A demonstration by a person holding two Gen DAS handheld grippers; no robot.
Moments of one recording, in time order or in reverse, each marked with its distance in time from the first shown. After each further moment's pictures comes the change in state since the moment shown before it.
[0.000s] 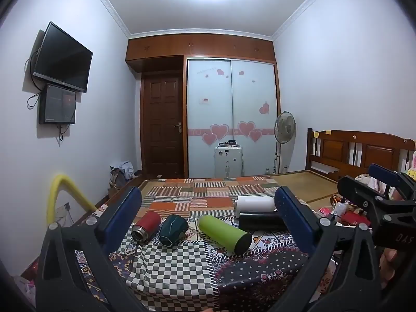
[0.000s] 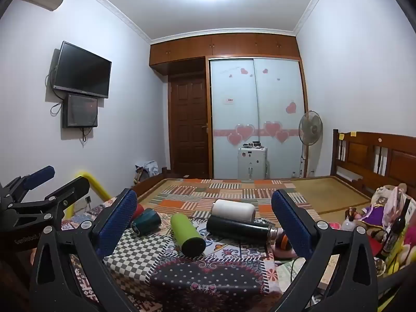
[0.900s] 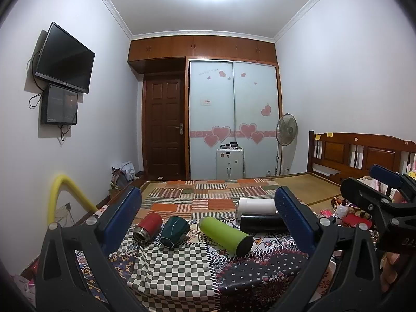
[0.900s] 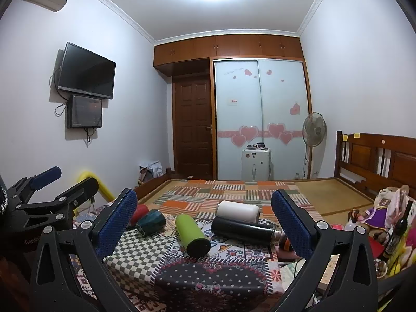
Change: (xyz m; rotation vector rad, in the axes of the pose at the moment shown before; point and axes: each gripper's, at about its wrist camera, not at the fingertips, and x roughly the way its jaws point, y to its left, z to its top) left arm 0.002 -0.001 0.000 0.014 0.001 0.005; right arm -0.002 0.006 0.002 -0.001 -0.002 0.023
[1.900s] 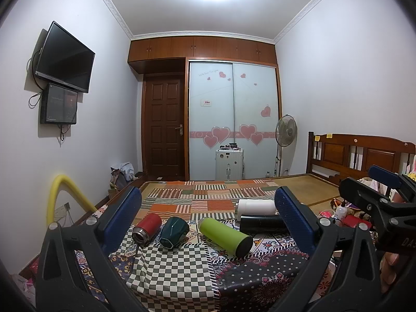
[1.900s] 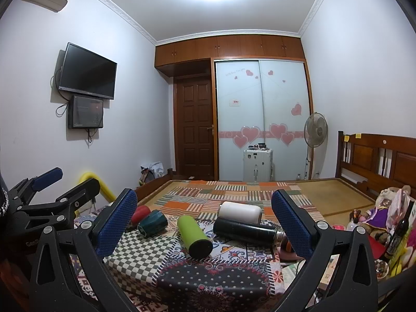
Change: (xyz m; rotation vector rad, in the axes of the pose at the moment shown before) left arm -0.002 0.000 0.002 -0.006 -0.003 -0.002; right arm 0.002 0.005 0.000 -0.002 -0.004 0.005
